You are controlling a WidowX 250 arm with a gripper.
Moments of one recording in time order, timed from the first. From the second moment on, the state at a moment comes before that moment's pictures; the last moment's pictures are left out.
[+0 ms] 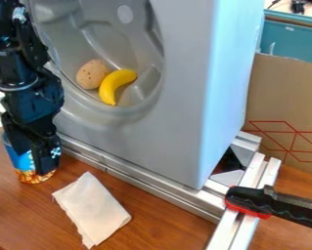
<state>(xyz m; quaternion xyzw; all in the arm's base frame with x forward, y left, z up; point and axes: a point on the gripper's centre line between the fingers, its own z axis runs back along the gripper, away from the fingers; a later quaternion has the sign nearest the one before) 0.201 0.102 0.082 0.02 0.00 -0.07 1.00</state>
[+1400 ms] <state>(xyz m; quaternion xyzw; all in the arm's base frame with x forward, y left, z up) 0.324 0.137 0.115 0.08 -0.11 0.00 0.99</state>
